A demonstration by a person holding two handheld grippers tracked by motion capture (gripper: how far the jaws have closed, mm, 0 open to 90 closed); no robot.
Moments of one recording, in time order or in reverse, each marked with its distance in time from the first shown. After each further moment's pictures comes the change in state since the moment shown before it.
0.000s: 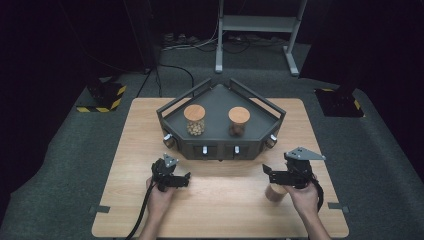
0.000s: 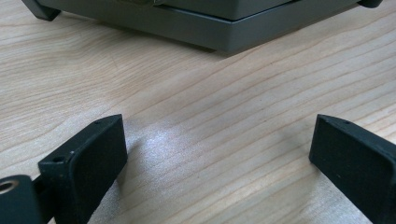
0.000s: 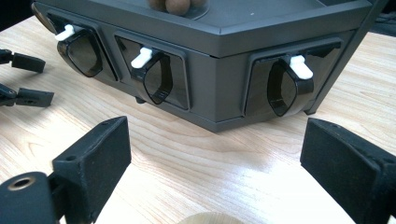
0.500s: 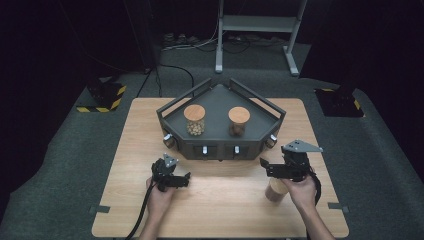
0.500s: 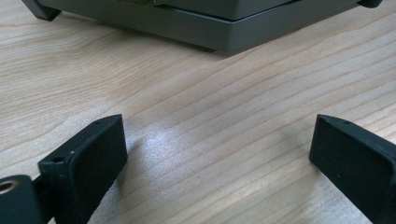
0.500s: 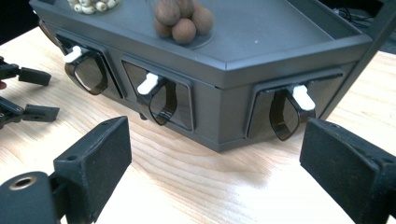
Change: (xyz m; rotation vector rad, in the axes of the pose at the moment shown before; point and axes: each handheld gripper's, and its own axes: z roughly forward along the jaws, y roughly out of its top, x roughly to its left) left arm 0.000 0.000 0.000 0.000 0.000 0.000; right arm 0.003 0.022 0.003 -0.005 0.008 -0.011
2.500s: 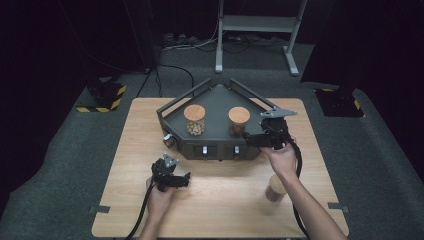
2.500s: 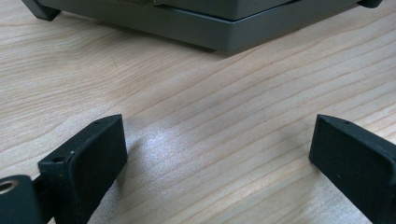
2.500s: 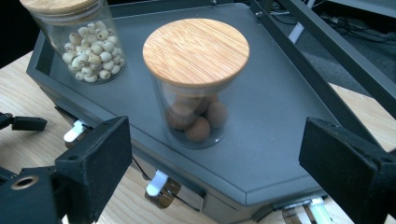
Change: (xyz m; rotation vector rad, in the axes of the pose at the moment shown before) left arm 0.000 0.000 0.000 0.000 -0.001 0.000; right arm 0.020 0.091 0.038 0.031 -0.019 -0.045
